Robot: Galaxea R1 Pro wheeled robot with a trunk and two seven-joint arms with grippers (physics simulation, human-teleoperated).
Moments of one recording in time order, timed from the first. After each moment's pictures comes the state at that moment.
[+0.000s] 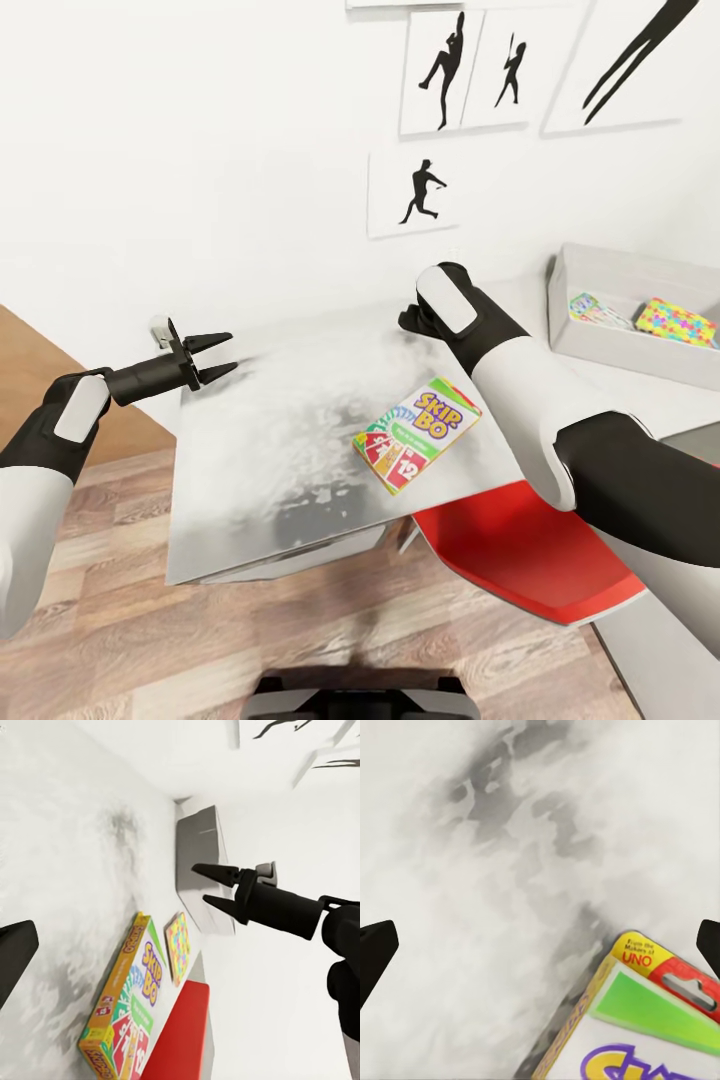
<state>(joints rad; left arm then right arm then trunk) -1.11 0.35 0.05 -0.75 0.79 1.04 -0.91 -1.56 0.17 0.31 -0.48 -0.95 0.70 -0.88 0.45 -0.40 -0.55</state>
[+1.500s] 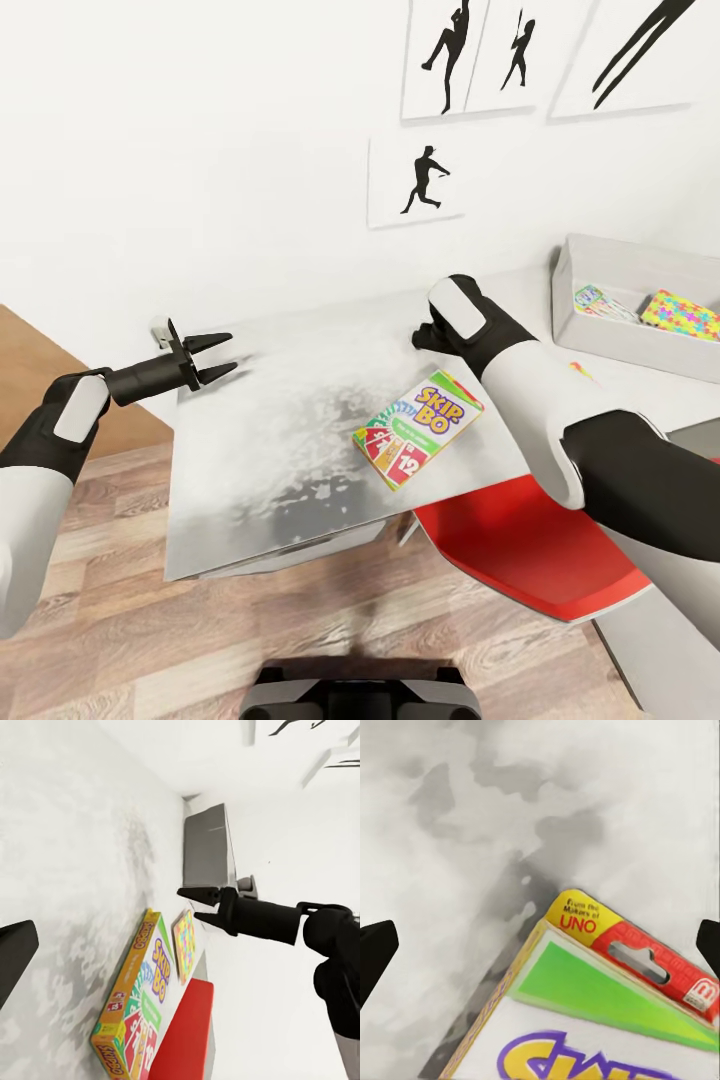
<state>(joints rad) -1.11 0.35 0.05 -0.75 0.79 1.04 -0.91 -1.56 0.14 0.30 -0.41 -0.95 0.79 -0.89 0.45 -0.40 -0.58</state>
